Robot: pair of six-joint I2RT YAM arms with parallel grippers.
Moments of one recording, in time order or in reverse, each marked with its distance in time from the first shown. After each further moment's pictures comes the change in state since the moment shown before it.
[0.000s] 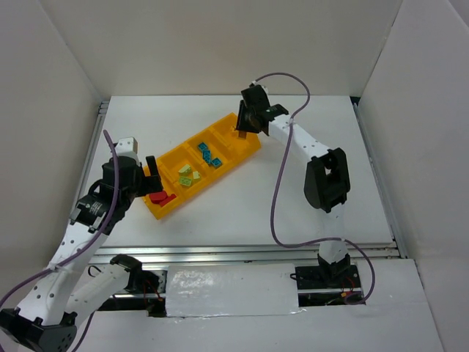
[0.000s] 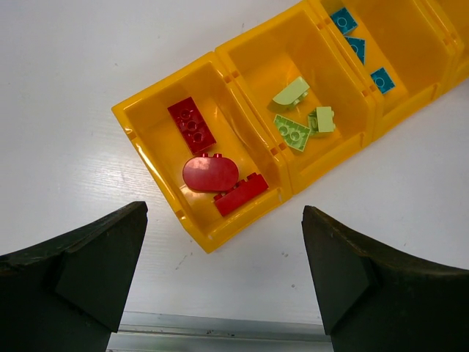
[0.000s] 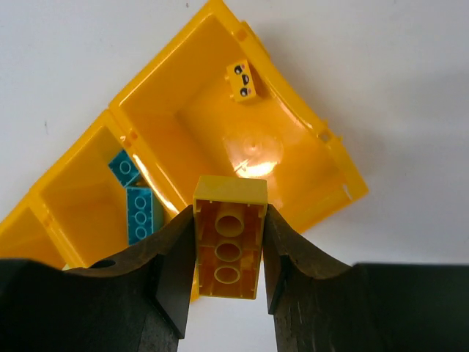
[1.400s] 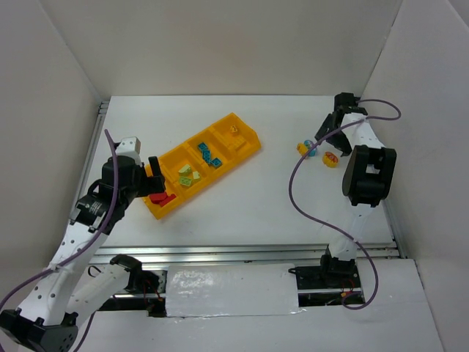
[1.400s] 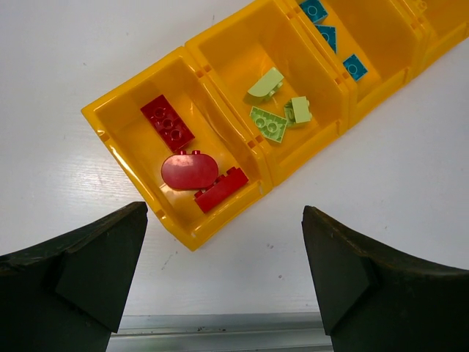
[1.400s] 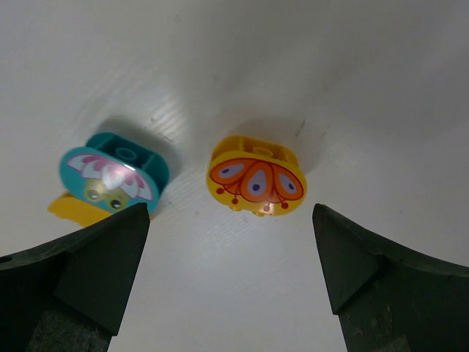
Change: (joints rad) left arm 0.018 0.003 -0.003 0.014 0.089 0.011; right arm -0.612 -0.018 -0.130 -0.254 0.077 -0.066
